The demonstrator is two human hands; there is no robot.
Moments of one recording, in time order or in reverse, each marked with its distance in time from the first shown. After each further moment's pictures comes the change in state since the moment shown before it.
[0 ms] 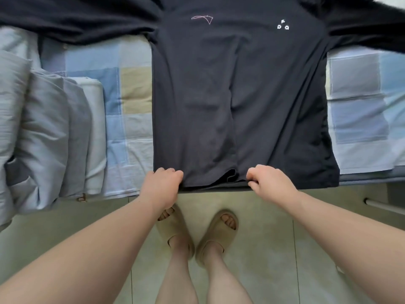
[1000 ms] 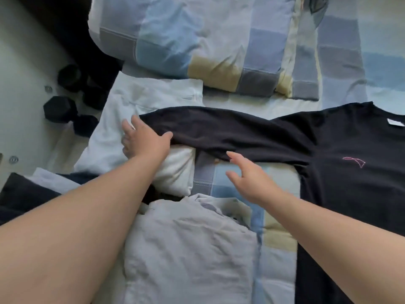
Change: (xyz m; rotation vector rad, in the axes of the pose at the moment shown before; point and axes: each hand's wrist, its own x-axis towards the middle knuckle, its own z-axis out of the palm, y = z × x) left_hand 0.103 -0.493 -0.233 -0.940 0.652 -0.869; right_hand 0.266 -0.453 -0.247 0.368 0.134 -0.218
